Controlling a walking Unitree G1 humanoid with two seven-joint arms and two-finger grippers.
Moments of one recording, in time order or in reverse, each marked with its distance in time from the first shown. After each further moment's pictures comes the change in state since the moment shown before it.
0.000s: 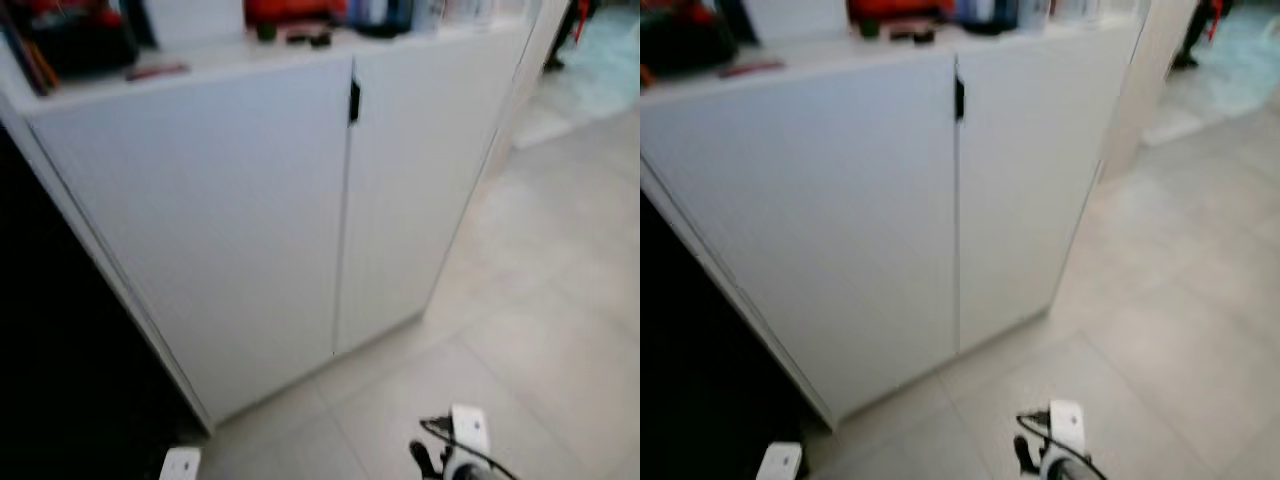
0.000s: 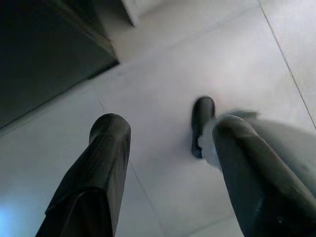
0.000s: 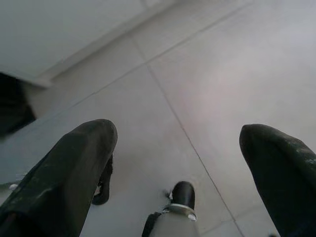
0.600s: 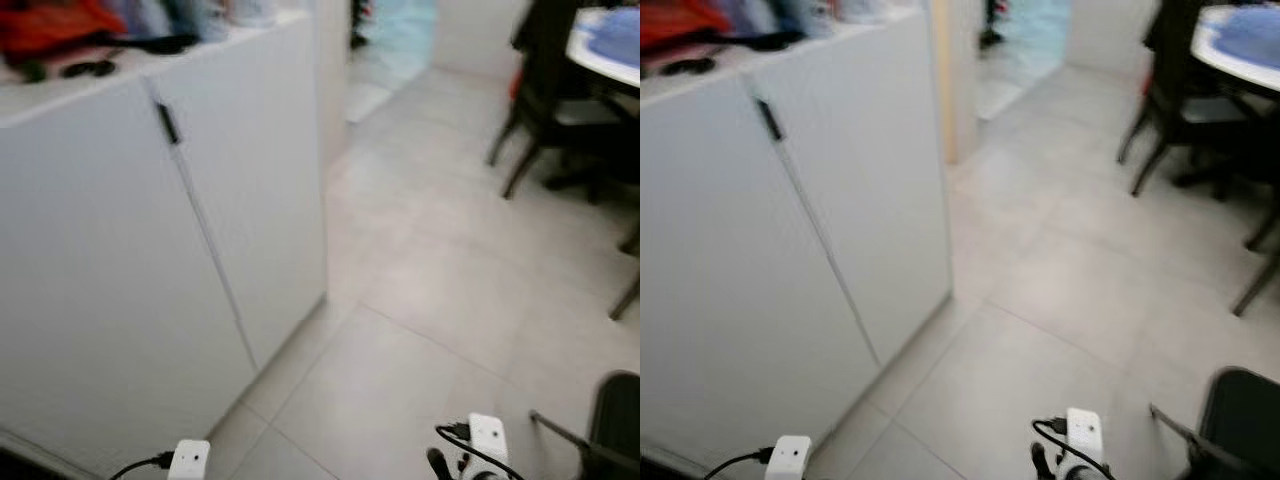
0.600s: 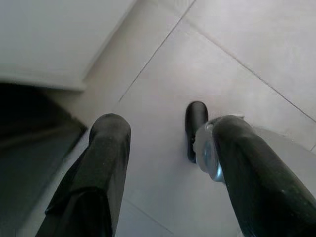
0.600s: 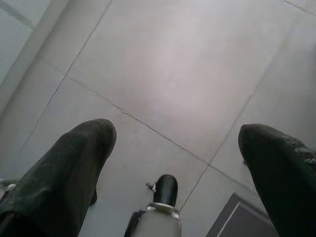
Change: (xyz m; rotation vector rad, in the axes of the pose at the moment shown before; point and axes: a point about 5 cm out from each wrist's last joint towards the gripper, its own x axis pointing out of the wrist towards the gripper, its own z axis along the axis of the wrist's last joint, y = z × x) left arm 0.001 -0.004 0.001 -0.005 -0.005 -0.009; right arm -0.003 -0.014 -0.002 0.030 0.002 -0.047
